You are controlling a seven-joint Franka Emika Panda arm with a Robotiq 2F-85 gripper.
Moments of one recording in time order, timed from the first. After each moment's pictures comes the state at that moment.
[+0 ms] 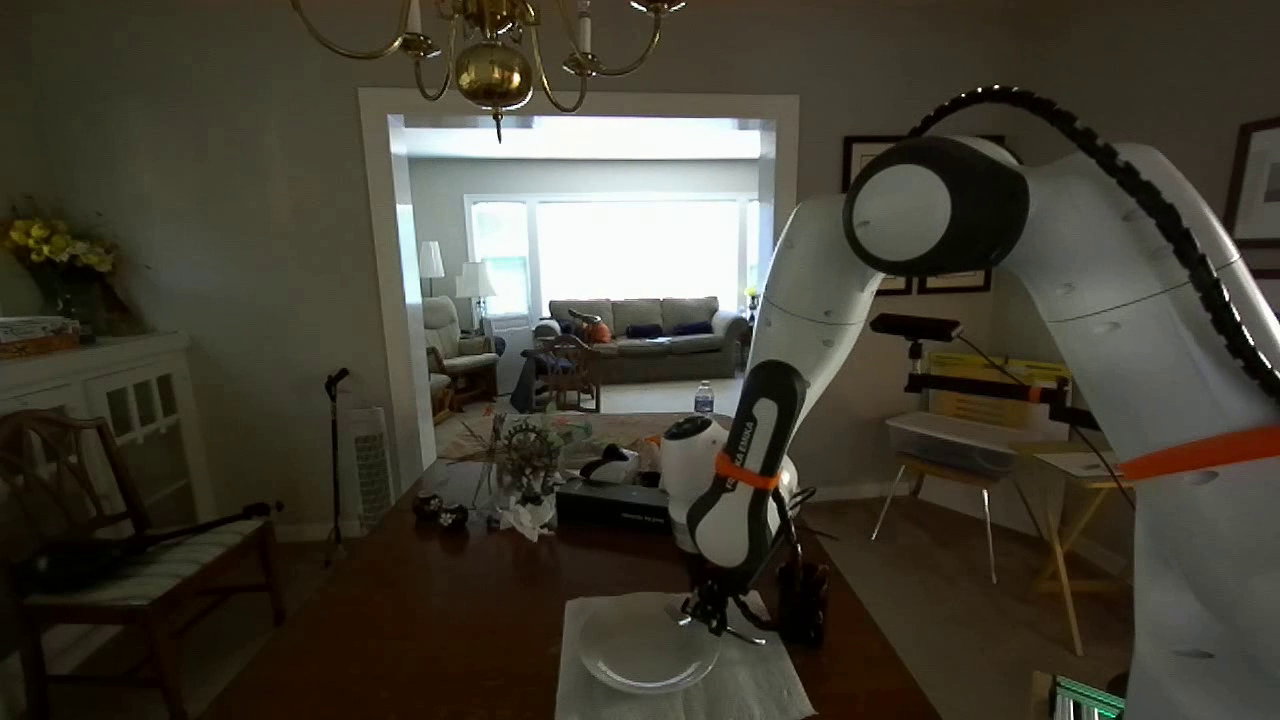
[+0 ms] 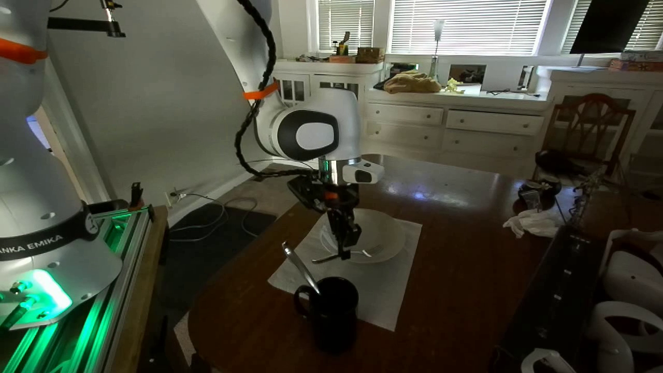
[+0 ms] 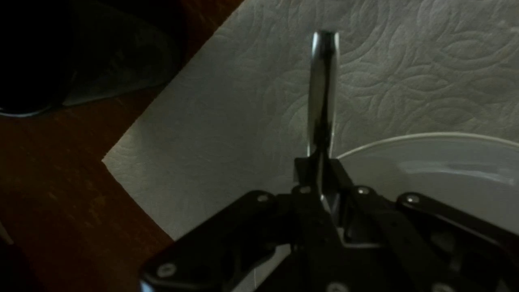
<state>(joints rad) 0.13 0.47 -0.26 -2.33 -0.27 2.79 0.14</state>
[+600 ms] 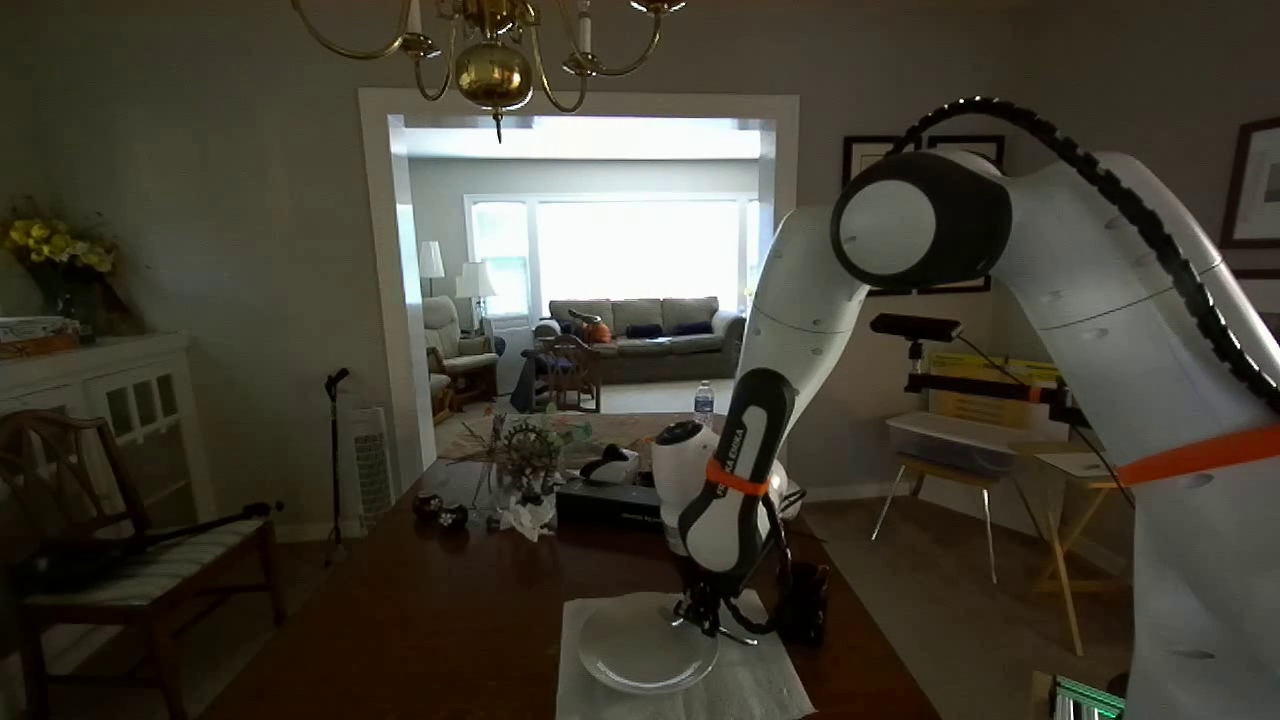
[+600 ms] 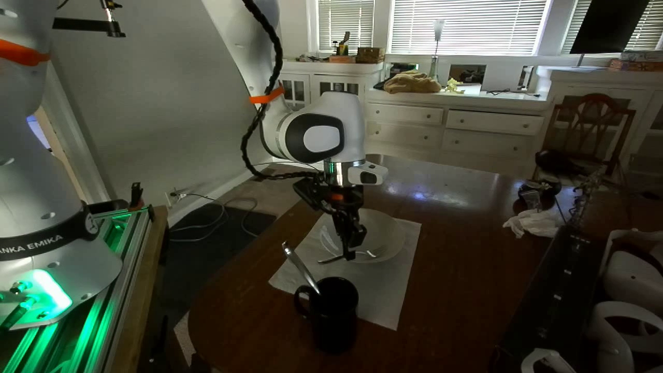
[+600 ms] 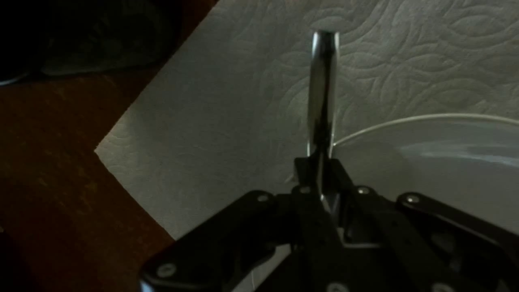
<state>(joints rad) 0.13 0.51 -0.26 -2.29 -0.27 2.78 0.14</state>
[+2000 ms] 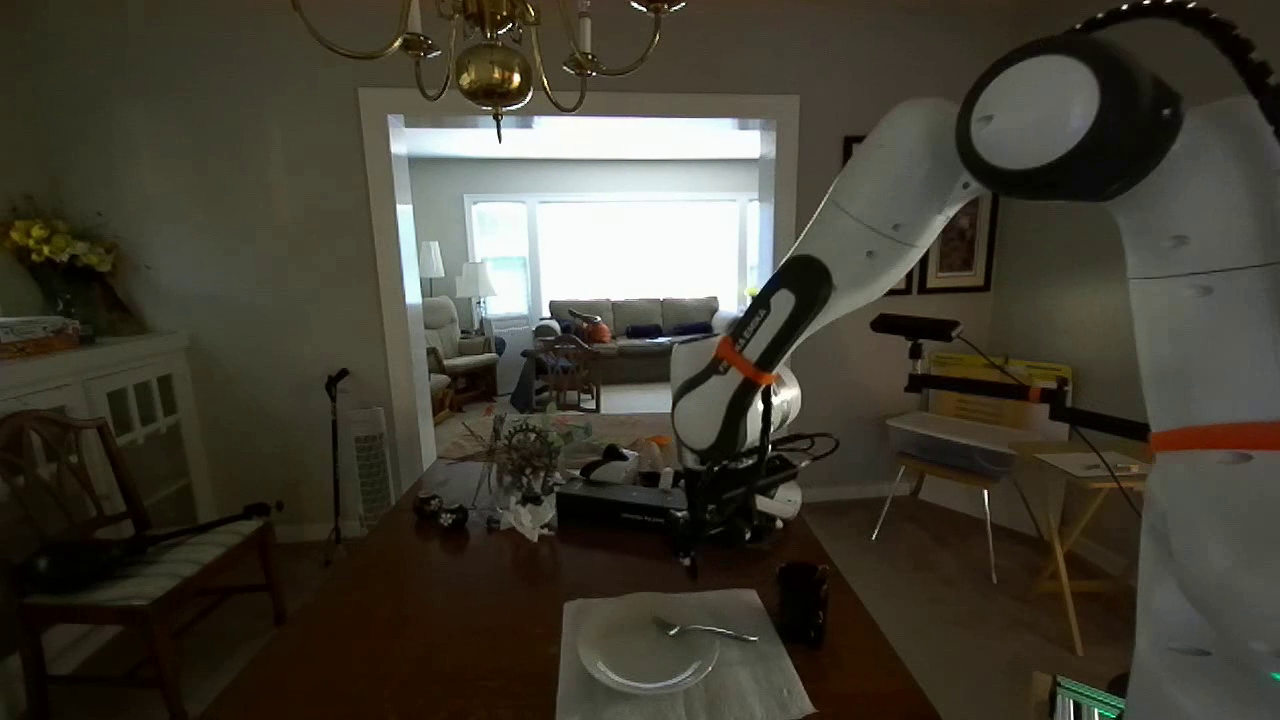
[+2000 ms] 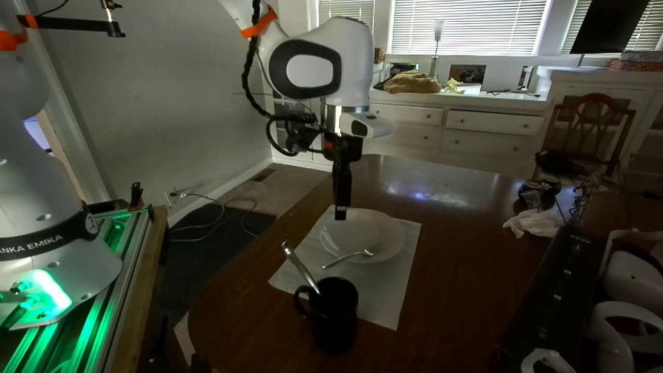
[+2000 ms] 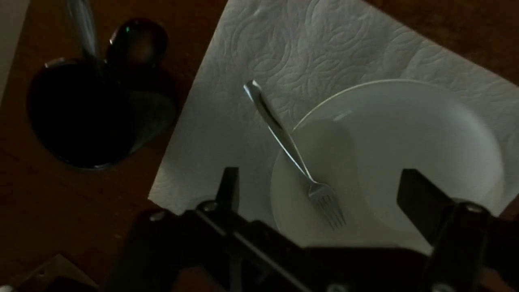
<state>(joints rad) 0.04 0.19 -0.19 -2.35 -0.03 2.48 0.23</state>
